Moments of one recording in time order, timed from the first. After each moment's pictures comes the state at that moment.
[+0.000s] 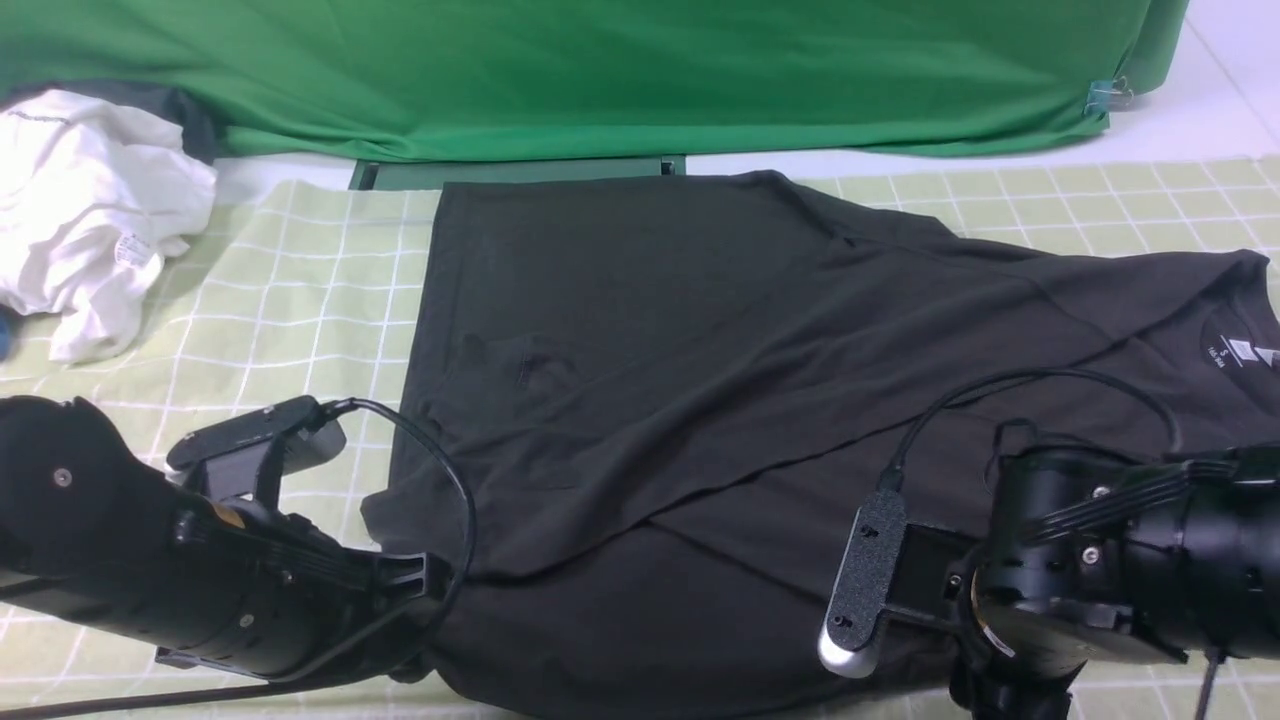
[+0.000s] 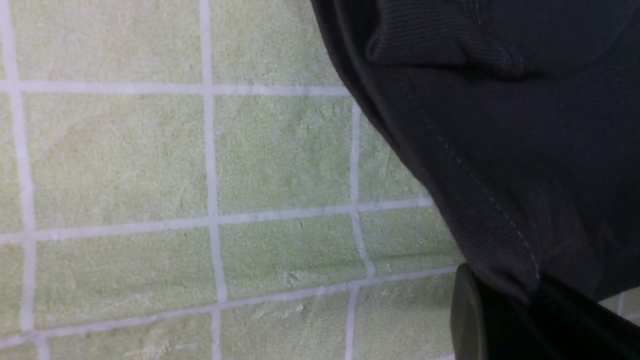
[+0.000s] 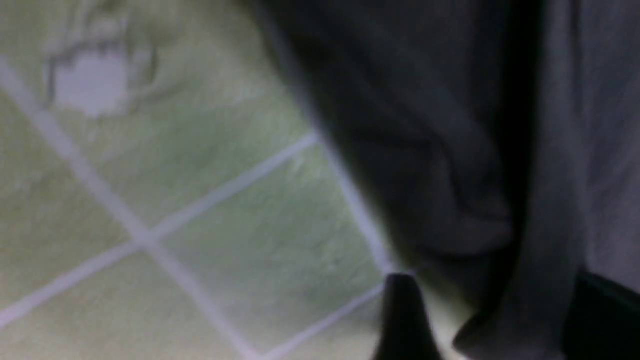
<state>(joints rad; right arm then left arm) 0.84 1.68 -0.79 -0.45 0.75 0.05 -0.22 1.30 -0.59 -0.48 0.66 0.00</state>
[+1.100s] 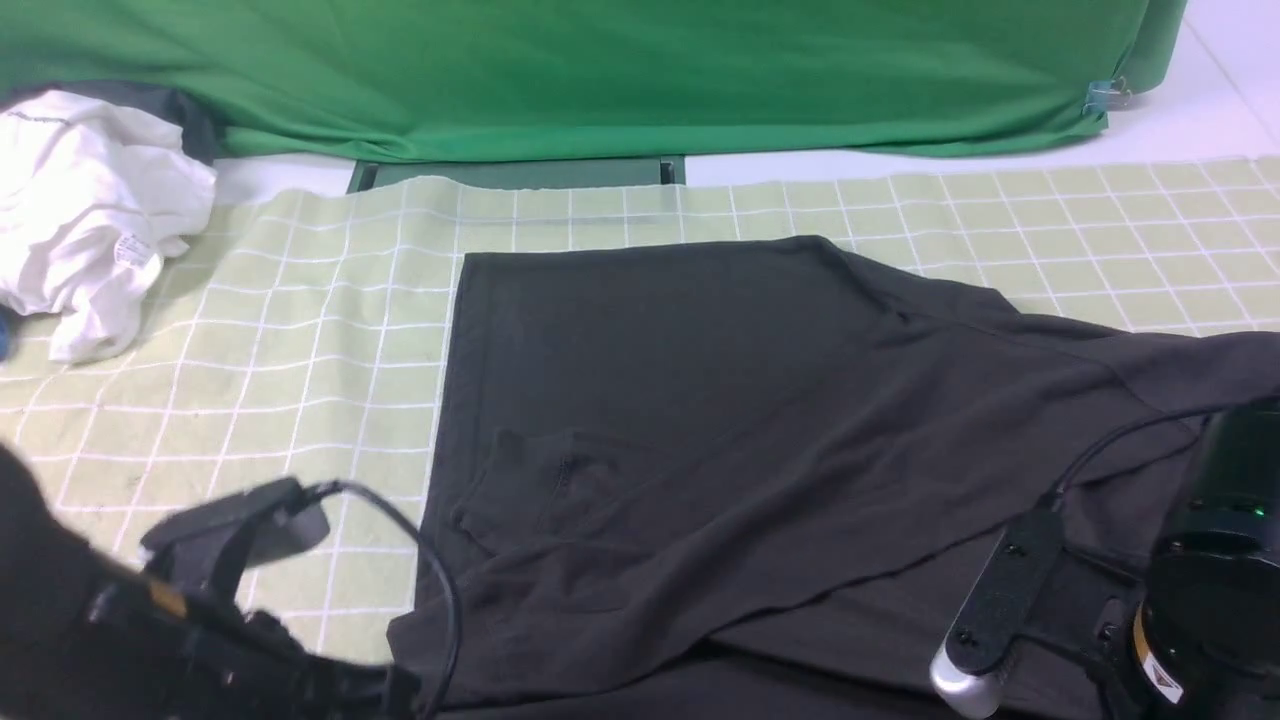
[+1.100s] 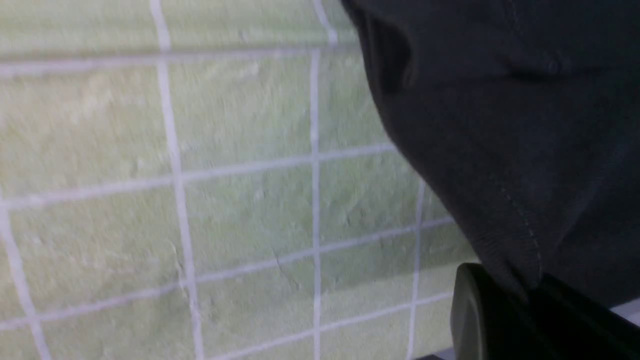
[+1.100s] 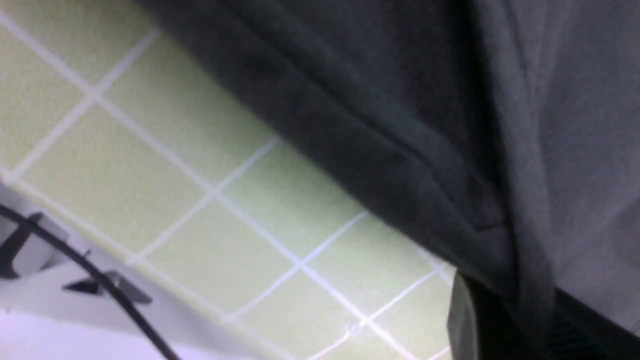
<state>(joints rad) 0.84 1.38 -0.76 -0.14 1.11 0.03 -0.22 1.11 -0.54 -0.52 0.95 -0.01</state>
